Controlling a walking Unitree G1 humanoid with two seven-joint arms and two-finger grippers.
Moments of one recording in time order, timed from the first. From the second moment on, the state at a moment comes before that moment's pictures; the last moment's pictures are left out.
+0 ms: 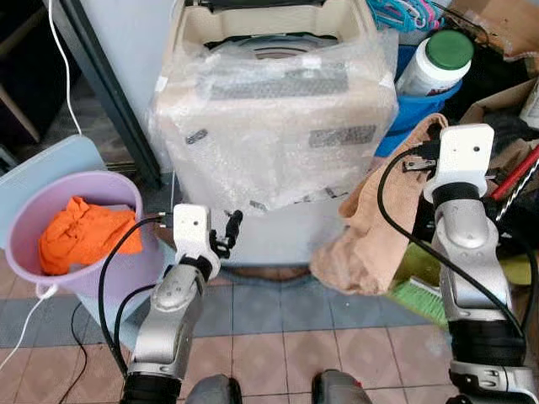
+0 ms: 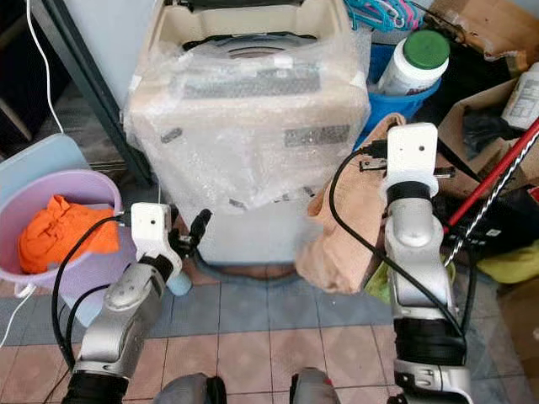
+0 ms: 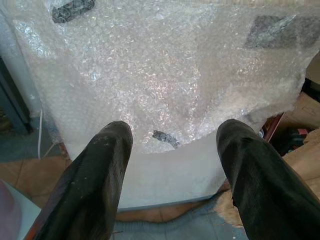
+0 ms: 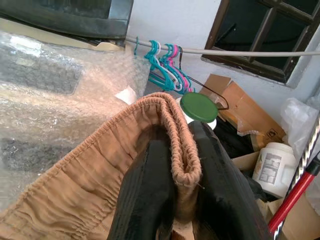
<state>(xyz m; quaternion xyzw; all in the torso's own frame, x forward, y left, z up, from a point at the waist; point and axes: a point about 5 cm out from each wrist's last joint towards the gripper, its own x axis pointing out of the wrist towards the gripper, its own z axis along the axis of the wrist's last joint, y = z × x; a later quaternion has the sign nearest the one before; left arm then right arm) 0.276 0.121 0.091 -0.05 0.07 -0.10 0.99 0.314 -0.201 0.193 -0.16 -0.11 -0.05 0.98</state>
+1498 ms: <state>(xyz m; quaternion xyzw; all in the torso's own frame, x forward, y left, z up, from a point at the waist) 0.265 0.145 0.079 -0.06 0.08 -0.05 0.99 0.352 -0.152 0.261 -0.20 -0.24 0.10 0.94</state>
